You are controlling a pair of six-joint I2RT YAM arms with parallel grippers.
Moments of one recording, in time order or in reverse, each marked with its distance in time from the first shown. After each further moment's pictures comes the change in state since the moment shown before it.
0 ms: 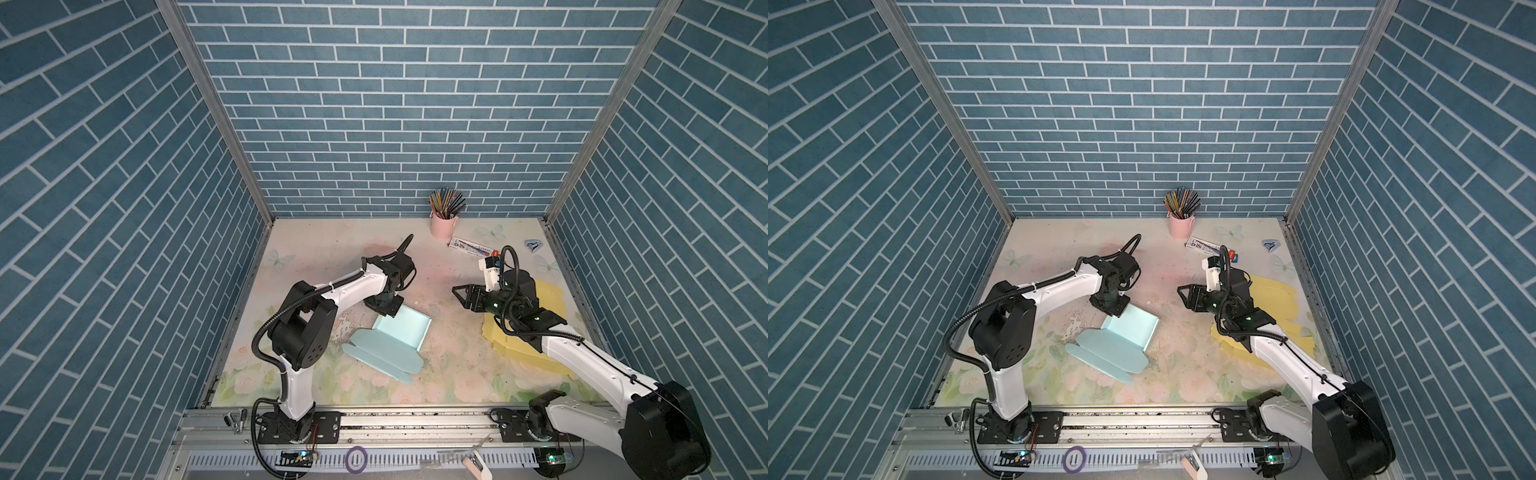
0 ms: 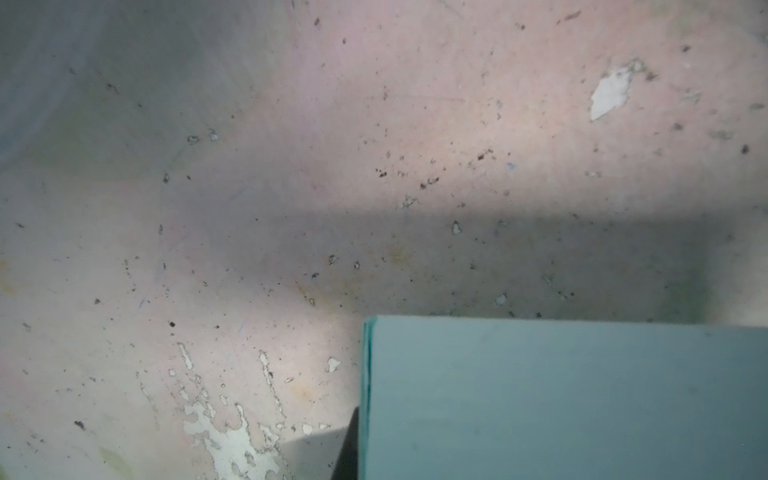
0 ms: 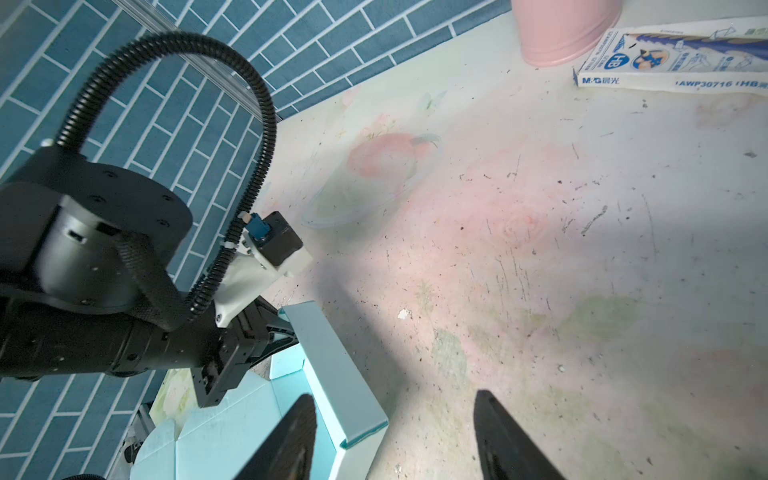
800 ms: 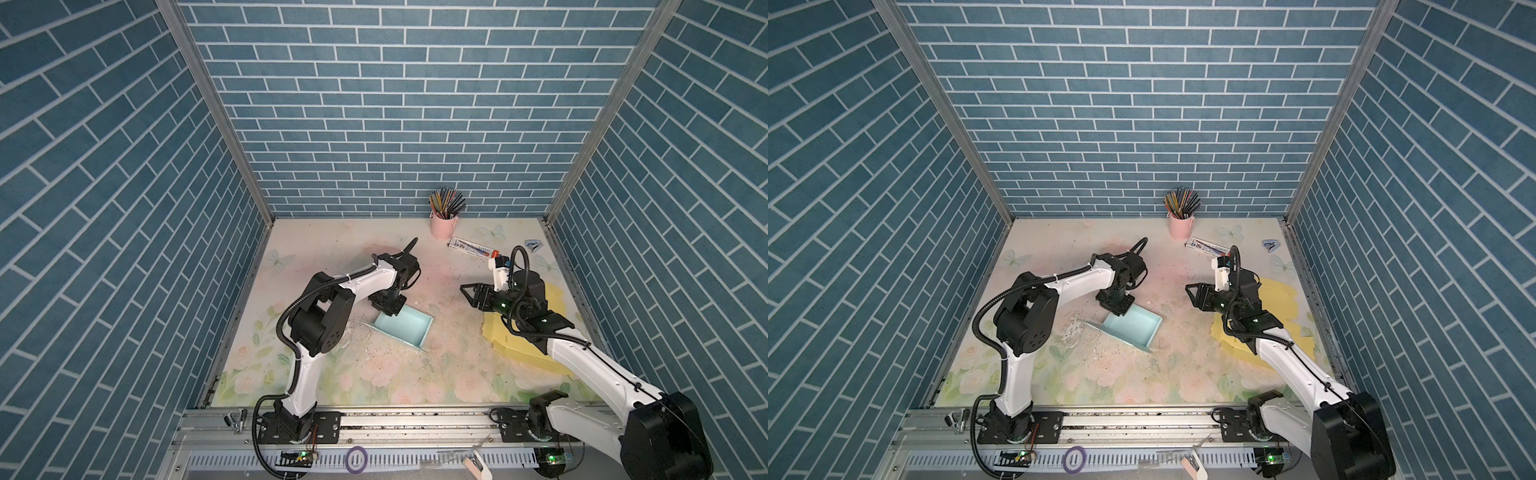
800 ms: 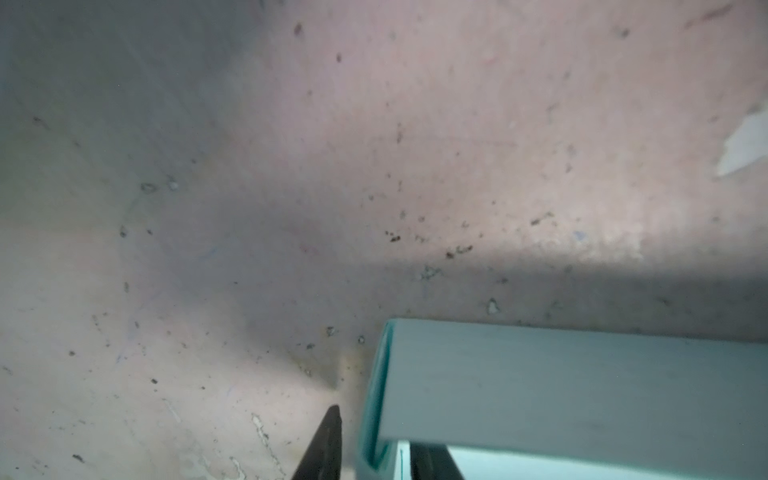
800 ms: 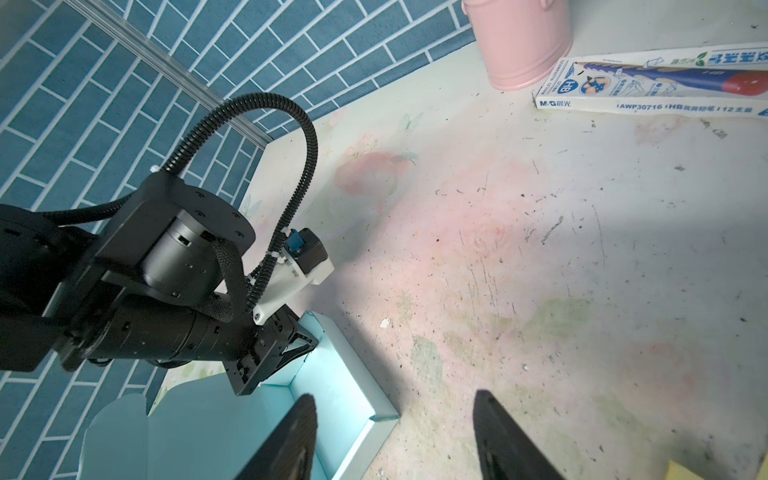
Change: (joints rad) left arm 0.008 0.150 0.126 -0.051 -0.038 0.014; right arm -0.073 -0.039 -0.024 -0.002 -0.022 -0.022
